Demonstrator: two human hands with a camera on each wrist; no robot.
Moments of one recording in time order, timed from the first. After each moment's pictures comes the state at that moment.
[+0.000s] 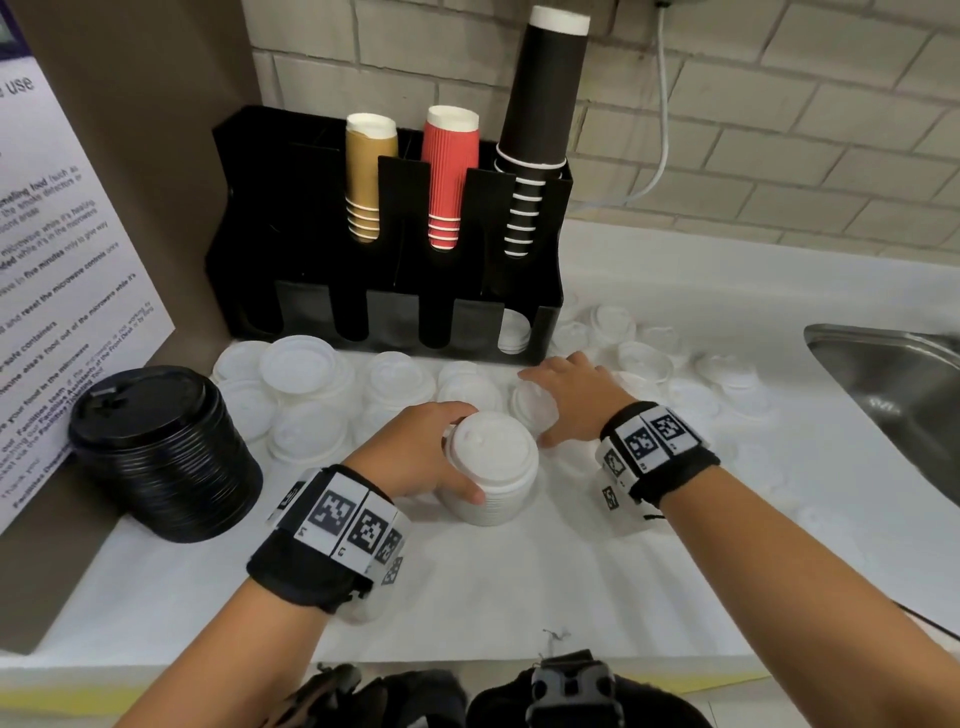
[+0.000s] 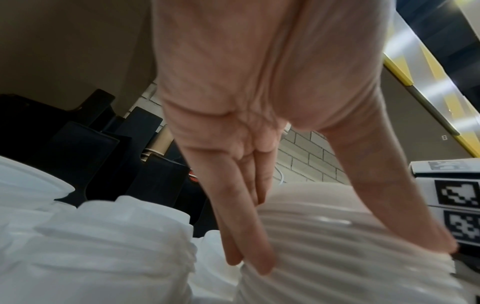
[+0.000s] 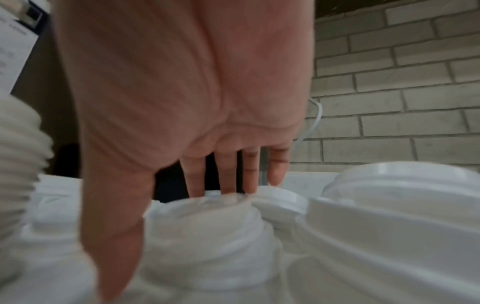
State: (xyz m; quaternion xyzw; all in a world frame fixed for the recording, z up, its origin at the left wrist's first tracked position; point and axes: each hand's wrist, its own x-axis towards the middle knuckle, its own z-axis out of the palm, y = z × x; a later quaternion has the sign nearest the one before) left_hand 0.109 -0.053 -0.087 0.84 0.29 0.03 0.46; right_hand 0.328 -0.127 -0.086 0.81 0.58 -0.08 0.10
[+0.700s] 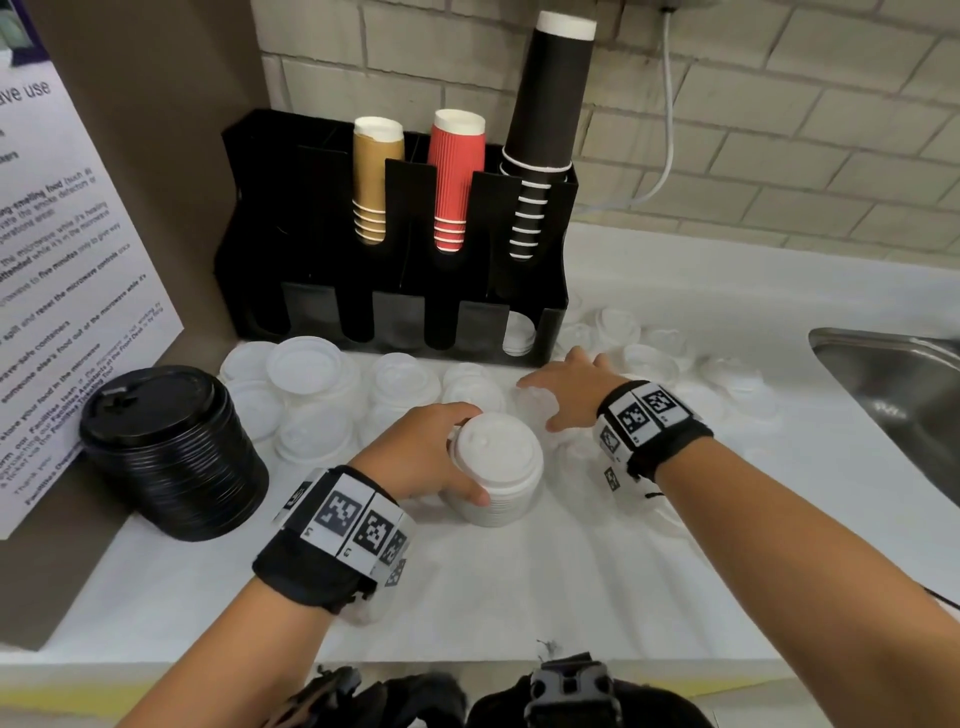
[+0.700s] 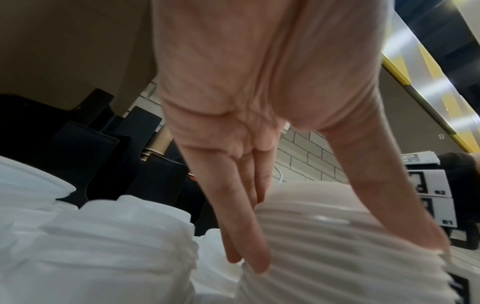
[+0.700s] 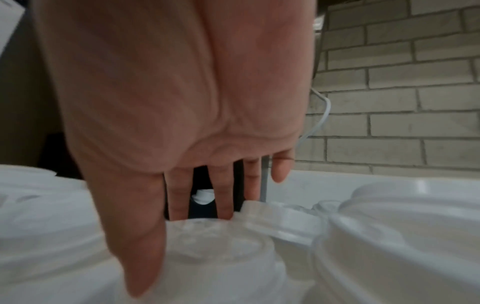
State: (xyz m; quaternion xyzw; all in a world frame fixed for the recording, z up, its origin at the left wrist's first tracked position) left_hand 0.107 -0.054 -0.087 0.84 0.29 0.03 0.46; right_hand 0.333 -0.109 -0.078 0.78 0.59 -0.09 0.18
